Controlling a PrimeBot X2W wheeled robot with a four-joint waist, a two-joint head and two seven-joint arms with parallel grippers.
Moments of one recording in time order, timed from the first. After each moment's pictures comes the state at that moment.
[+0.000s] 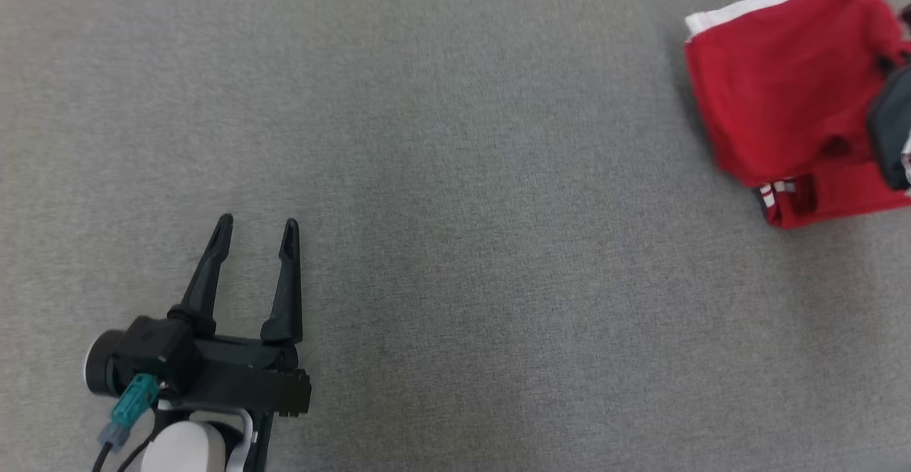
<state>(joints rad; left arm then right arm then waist) -0.25 0.05 -0.05 0.10 -0.16 -0.11 -0.26 -0.98 -0.67 0.52 0.62 0.30 0.13 0.46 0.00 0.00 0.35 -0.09</state>
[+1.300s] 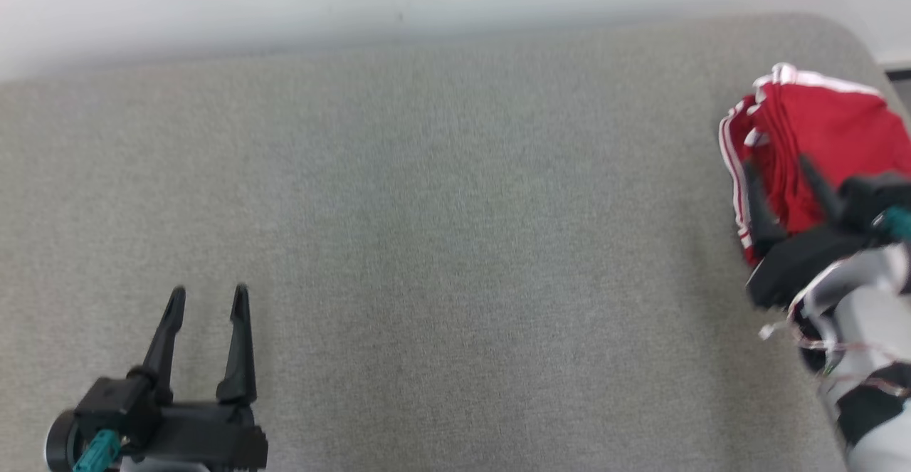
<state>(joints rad) -0.14 0.07 0.05 0.14 -0.16 -0.11 -0.26 -0.63 -0.33 0.15 0.71 0.33 0.13 -0.13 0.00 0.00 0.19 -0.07</state>
